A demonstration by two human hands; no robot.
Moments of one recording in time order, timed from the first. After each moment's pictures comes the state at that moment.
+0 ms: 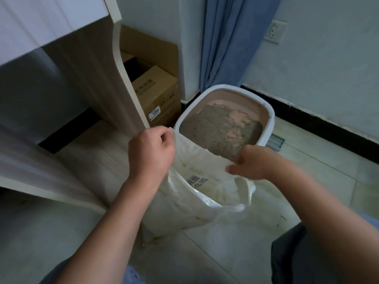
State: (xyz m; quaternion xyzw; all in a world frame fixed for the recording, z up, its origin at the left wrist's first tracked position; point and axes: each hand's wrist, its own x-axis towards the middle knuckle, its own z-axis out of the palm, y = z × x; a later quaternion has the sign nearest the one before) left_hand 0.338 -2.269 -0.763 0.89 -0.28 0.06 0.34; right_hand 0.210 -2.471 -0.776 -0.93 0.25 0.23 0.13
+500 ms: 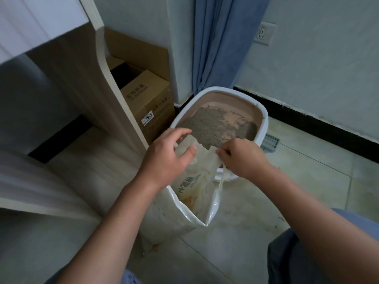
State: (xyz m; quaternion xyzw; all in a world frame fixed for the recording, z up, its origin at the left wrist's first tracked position) left_hand 0.336 -2.293 -0.773 0.83 -0.38 -0.14 0.39; right_hand 0.225 -2.469 -0.794 -0.95 0.26 0.04 0.17
